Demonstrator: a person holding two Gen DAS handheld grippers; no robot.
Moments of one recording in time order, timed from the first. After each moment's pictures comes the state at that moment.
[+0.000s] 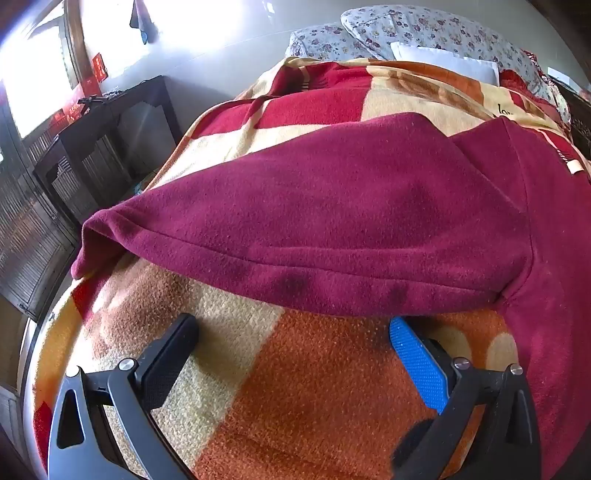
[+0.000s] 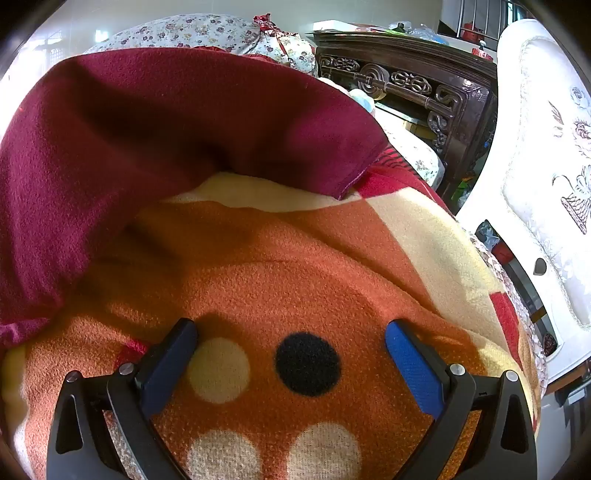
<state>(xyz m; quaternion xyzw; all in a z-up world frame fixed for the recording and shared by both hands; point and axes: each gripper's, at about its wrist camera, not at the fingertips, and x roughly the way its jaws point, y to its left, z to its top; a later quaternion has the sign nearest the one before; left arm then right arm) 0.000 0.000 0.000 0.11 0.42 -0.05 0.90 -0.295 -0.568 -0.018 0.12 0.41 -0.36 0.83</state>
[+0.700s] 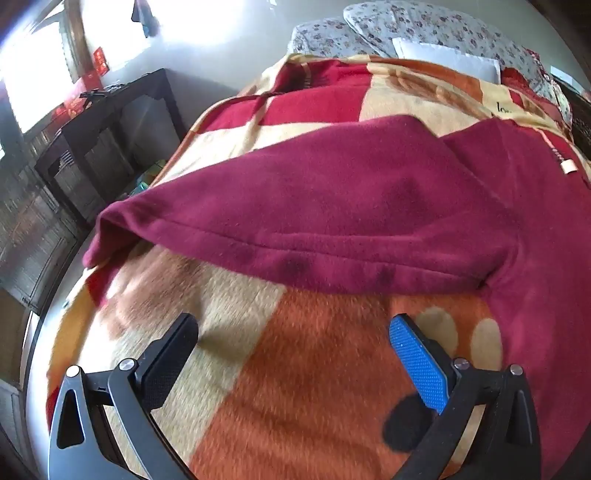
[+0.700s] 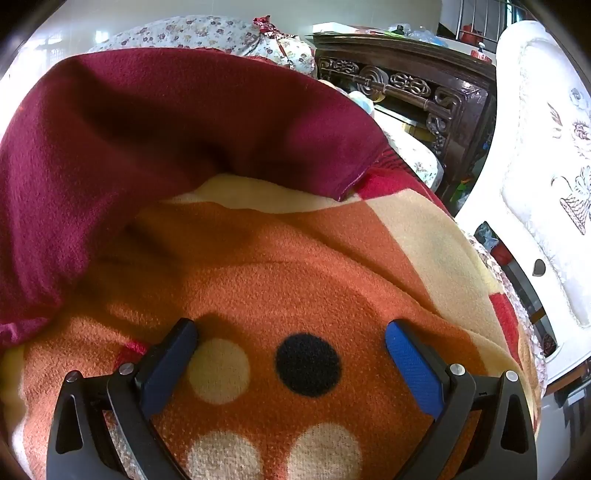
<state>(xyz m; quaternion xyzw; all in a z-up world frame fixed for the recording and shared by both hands) -0.016 0.003 0.016 0.10 0.43 -0.04 0.90 -0.294 -0.570 -0.016 0.12 0.41 -0.36 0.83</state>
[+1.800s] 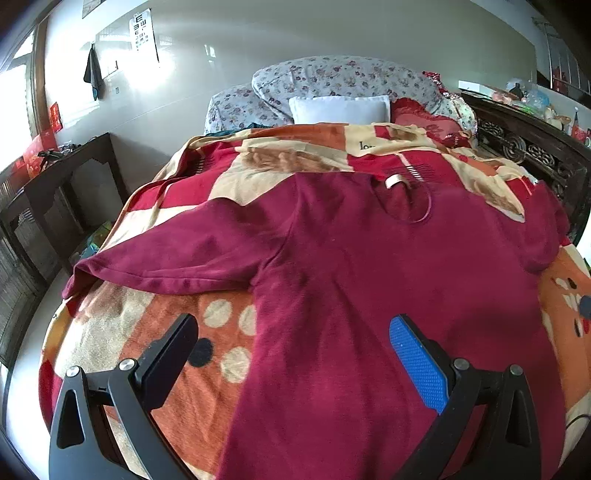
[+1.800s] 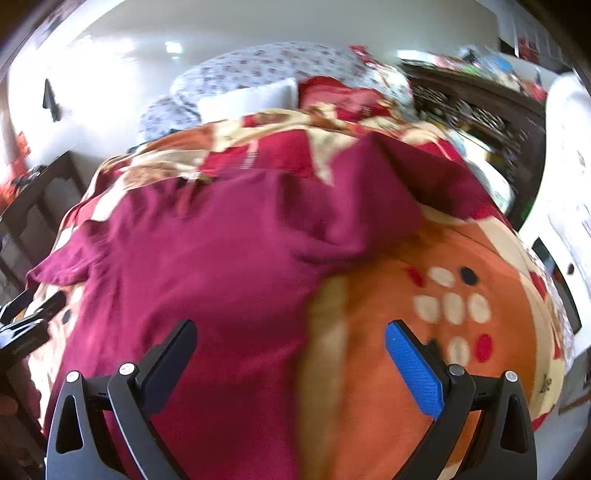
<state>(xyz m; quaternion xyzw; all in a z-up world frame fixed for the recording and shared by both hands) -0.156 -0.101 0.085 0.10 0.34 -0.18 0.92 -0.295 -0.352 0.095 0.14 0.38 -0.20 0.89</state>
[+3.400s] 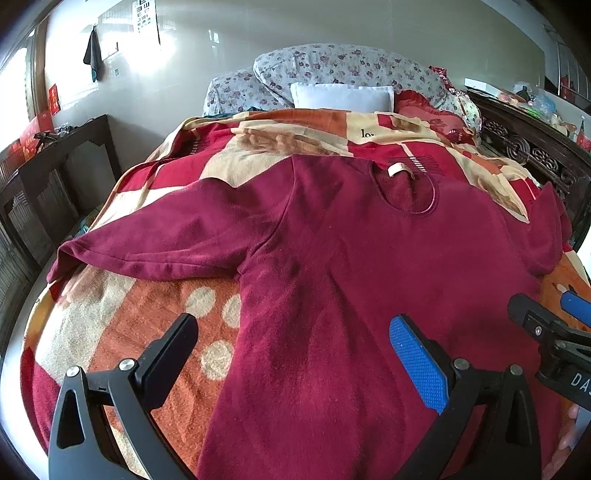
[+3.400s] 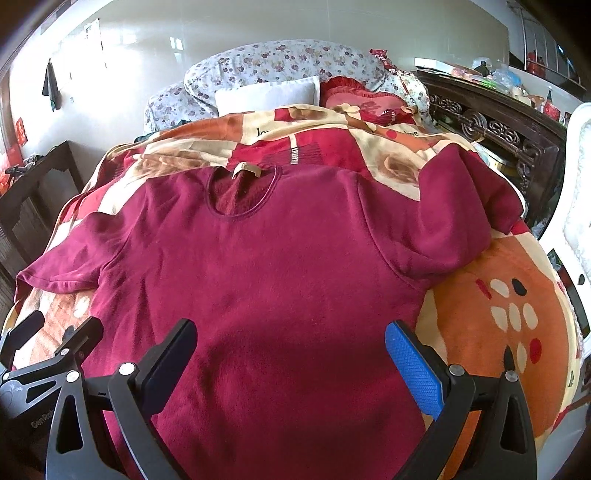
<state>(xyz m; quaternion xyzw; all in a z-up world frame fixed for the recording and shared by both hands) -0.140 -0.106 0.067 0.09 0.37 -0.18 0.91 -0.224 -0.284 0.075 0.12 0.38 -0.22 0.89</state>
